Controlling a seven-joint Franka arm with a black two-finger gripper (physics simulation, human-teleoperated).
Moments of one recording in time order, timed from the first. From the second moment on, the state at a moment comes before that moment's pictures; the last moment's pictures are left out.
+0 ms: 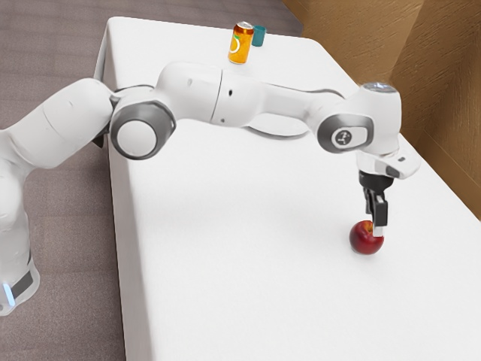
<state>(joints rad) 0.00 0.77 -0.31 -0.90 0.03 1.96 0.14</state>
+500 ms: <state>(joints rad) -0.01 0.77 -0.31 -0.90 0.11 1.85 0.14</state>
